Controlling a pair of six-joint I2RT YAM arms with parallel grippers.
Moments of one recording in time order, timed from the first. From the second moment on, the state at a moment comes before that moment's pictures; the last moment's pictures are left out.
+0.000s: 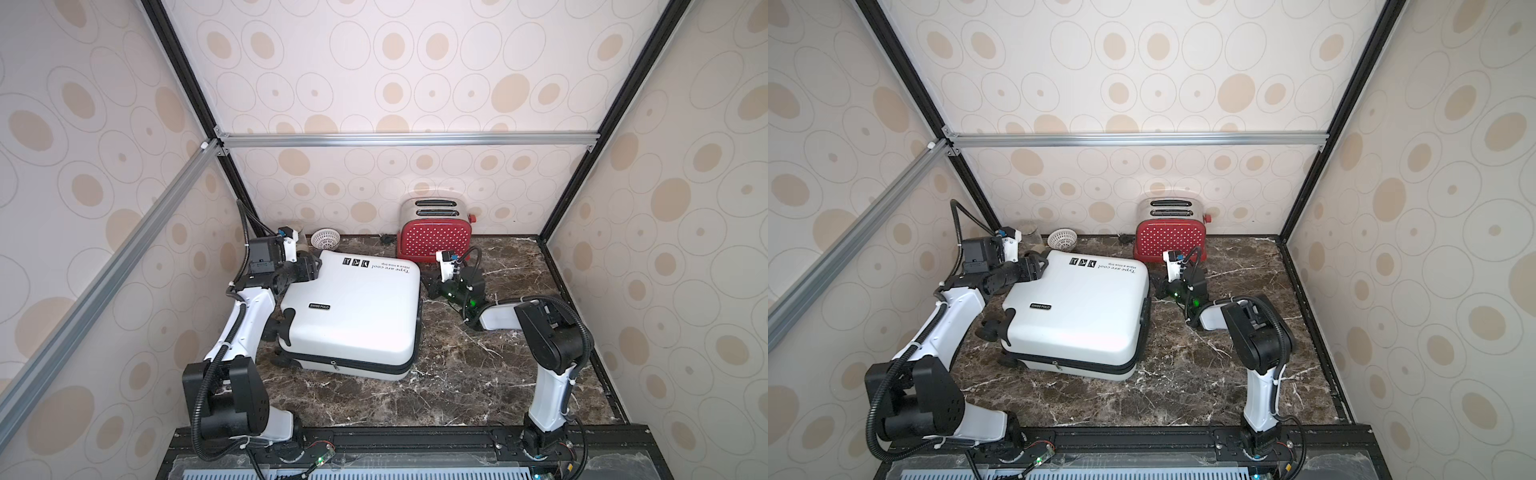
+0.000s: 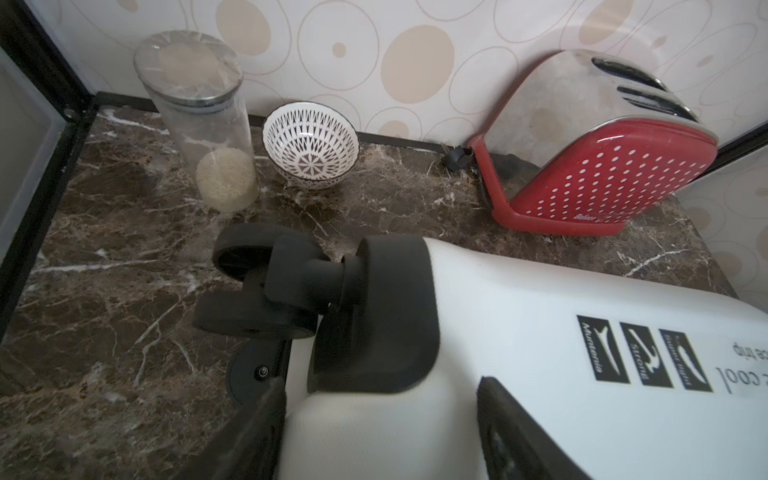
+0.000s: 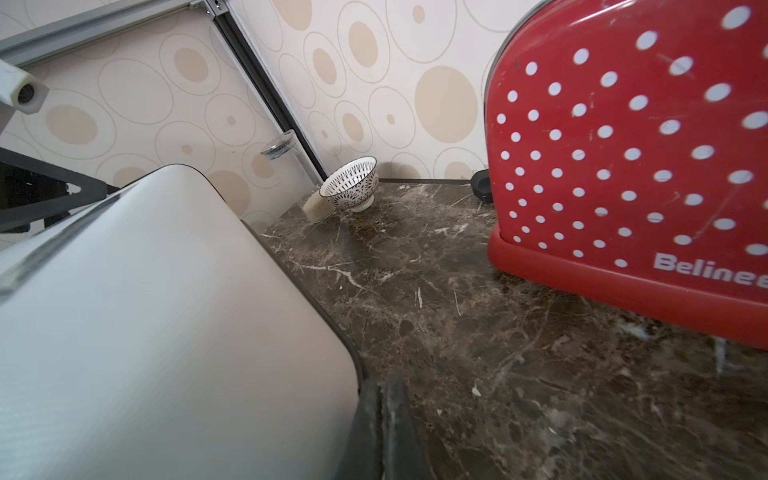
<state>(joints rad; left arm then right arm) 0.11 1.45 1.17 -0.37 0.37 -0.06 0.40 1.95 0.94 0.85 -0.45 0.37</state>
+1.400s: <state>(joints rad) -0.25 1.65 1.26 -0.08 0.35 -0.13 0.06 2.01 1.27 0.40 -0.56 0.32</state>
